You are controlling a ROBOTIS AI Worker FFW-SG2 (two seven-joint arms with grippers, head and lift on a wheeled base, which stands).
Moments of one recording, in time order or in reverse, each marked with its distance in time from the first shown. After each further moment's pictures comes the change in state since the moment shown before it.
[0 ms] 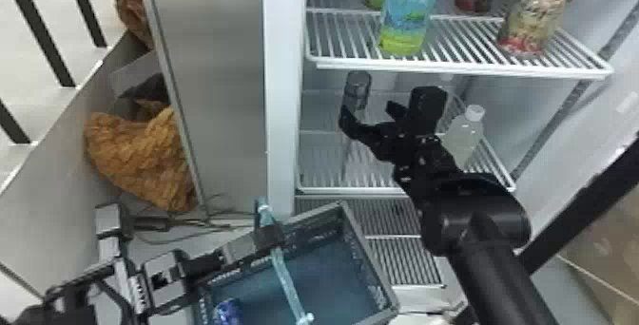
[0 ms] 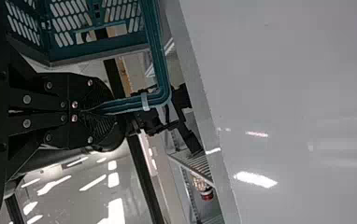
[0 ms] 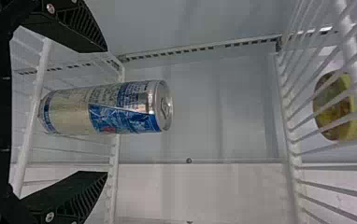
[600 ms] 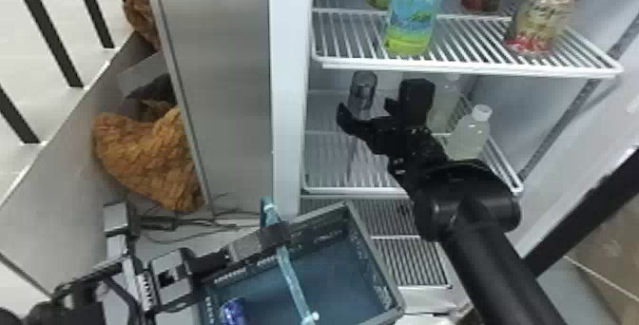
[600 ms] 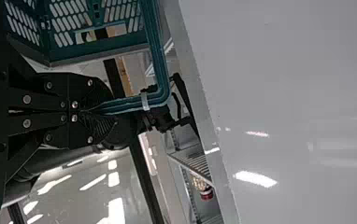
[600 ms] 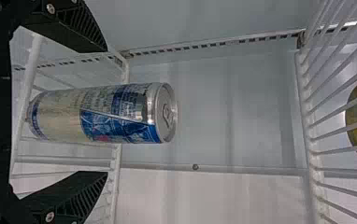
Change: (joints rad) left arm -0.004 0.002 -0.001 0.005 0.004 0.000 0.000; right arm -0.085 0.009 0.052 0.114 0.004 0.000 -0.064
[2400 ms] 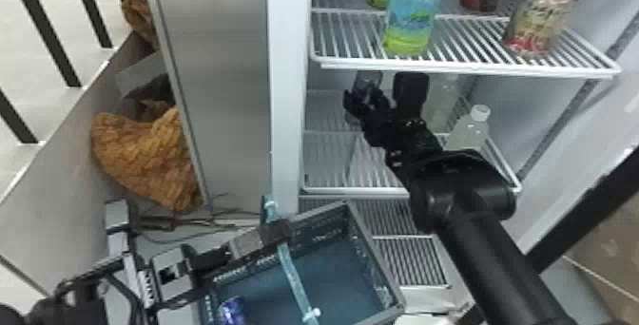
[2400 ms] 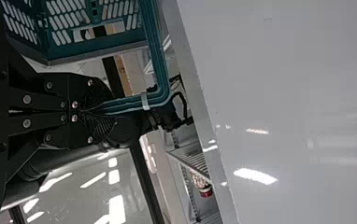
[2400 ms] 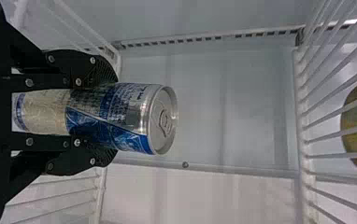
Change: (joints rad) left arm -0.010 0.002 -0.010 0.009 0.009 -0.008 0.000; right arm -0.040 -0.015 0.040 0.029 -0.001 -0.014 -0.039
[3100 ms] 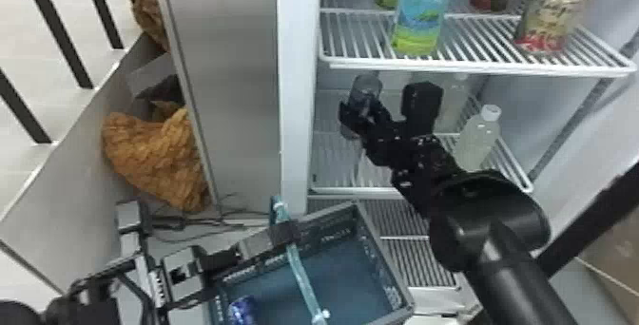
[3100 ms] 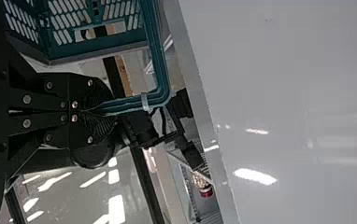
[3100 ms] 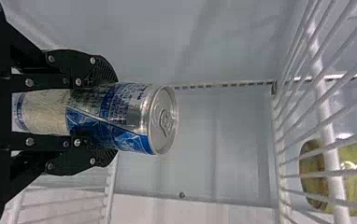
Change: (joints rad) left arm 0.005 0.000 0.000 0.000 0.001 0.000 -0.001; right arm 0.208 -0.062 0.042 -0.394 -0.074 0.165 0.001
